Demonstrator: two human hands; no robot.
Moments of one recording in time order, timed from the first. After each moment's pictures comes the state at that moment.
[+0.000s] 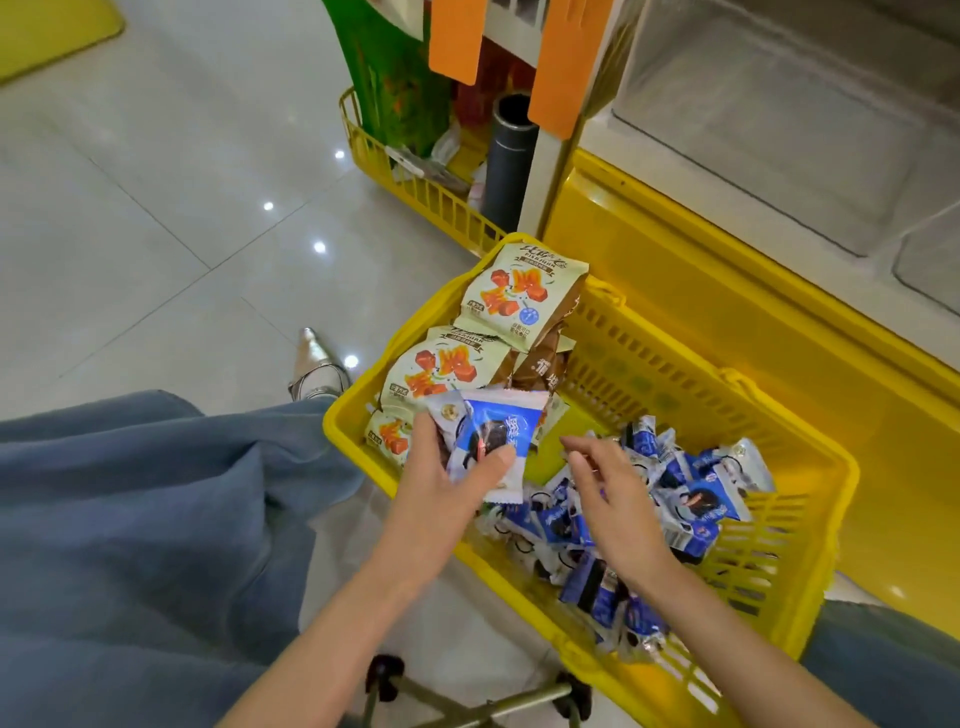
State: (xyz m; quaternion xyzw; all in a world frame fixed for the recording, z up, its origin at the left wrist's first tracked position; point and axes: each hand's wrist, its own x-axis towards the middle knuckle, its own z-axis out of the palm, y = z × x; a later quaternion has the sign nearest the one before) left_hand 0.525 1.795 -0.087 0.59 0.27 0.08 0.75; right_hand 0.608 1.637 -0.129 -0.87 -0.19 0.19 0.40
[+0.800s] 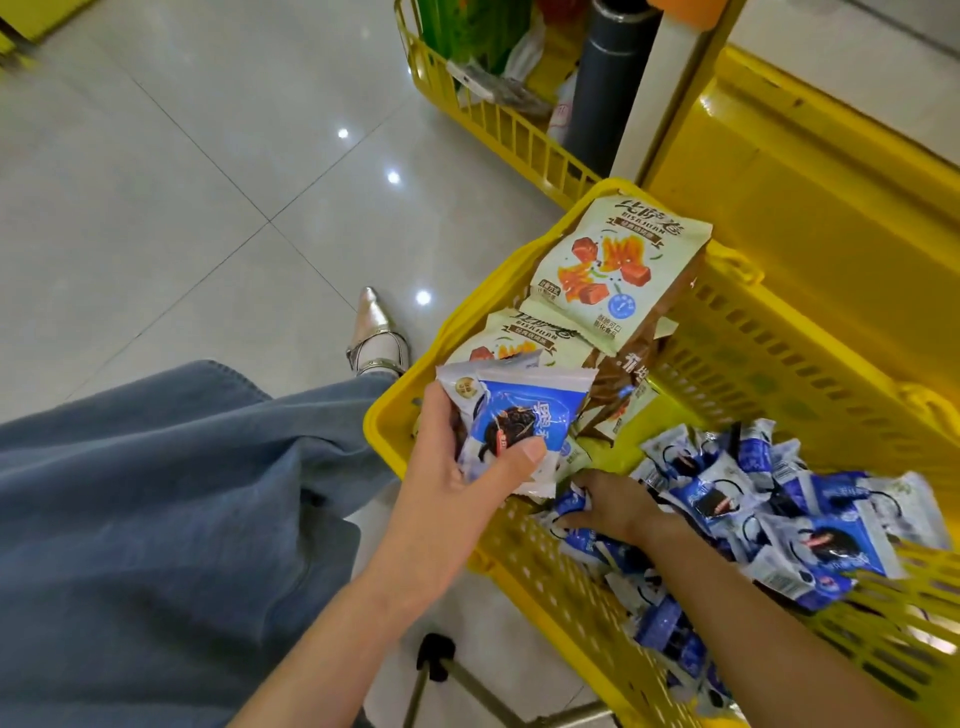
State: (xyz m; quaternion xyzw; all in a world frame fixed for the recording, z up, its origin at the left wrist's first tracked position) left_hand 0.543 1.829 -0.076 0.60 0.30 0.09 0.74; right_hand 0.646 1.672 -0.291 -0.82 -0.30 0.48 0.08
